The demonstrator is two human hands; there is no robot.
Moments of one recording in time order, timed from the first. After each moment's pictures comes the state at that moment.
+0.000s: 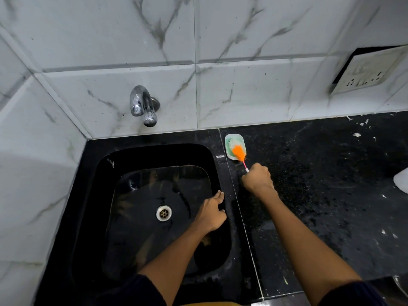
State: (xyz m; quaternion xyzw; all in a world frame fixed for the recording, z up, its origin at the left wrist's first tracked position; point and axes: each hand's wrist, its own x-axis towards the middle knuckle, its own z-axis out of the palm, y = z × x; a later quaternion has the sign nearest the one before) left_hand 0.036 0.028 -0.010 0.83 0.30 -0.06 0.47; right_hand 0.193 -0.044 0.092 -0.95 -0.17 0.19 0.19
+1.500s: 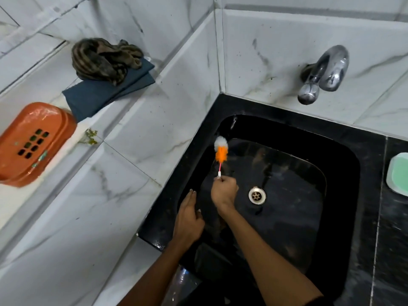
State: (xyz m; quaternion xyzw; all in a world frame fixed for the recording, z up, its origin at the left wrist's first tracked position) left_hand -0.271 0.103 -0.030 0.65 0.66 0.13 0.34; right_hand -0.145 0.165 -0.025 -0.79 -0.23 0.41 0.38
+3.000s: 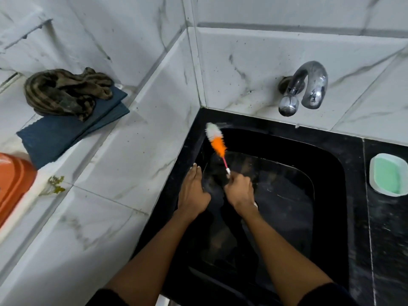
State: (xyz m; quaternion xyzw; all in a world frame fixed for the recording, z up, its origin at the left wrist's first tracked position) left_hand -0.205 0.230 -0.004 0.76 0.59 0.08 0.27; right_hand -0.058 0.196 -0.014 -0.83 -0.42 0.27 0.24
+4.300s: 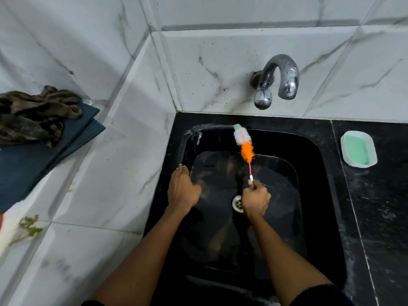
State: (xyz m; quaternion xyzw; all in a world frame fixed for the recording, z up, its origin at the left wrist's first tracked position) left_hand -0.195 0.261 0.017 0.75 0.60 0.03 0.28; right_hand -0.034 0.153 -0.050 -0.90 -0.09 0.21 0.38
